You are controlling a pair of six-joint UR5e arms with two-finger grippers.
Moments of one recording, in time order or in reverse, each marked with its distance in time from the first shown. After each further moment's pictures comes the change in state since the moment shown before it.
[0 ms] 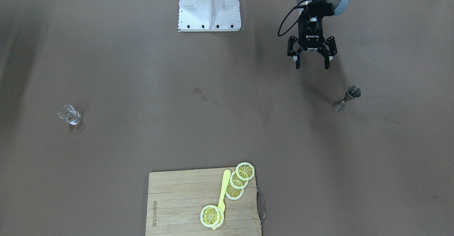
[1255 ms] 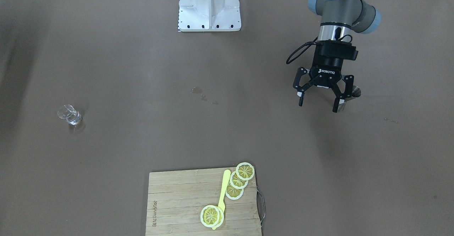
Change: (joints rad) left arm -0.526 -0.205 0.002 0.251 -0.921 0.240; right arm 0.002 0.026 -0.008 0.002 0.000 -0.005
